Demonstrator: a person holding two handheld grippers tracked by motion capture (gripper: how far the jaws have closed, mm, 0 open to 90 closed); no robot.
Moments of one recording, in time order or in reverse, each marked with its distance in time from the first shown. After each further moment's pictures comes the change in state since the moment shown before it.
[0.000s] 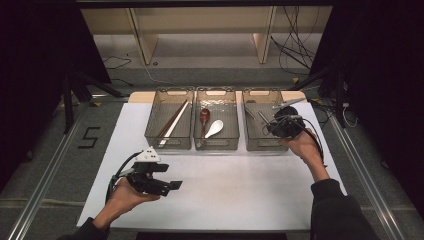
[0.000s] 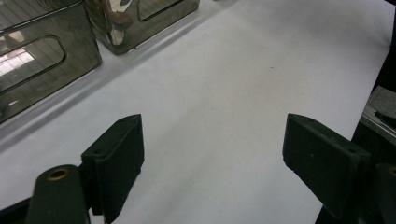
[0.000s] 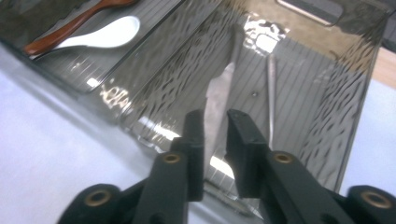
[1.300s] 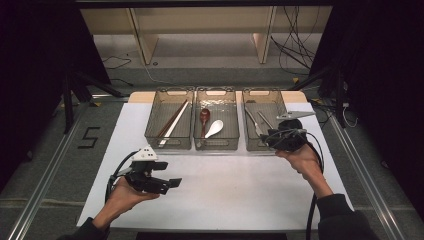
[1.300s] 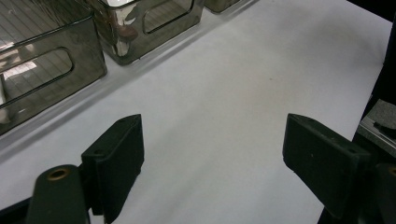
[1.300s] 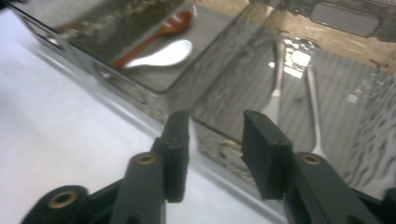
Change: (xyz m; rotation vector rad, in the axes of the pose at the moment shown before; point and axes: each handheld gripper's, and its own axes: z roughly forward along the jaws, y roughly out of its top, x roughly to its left) left arm 0.001 0.001 -0.004 -0.047 0.002 -0.013; right arm 0.029 -0.026 -0.027 -0.156 0.126 0.071
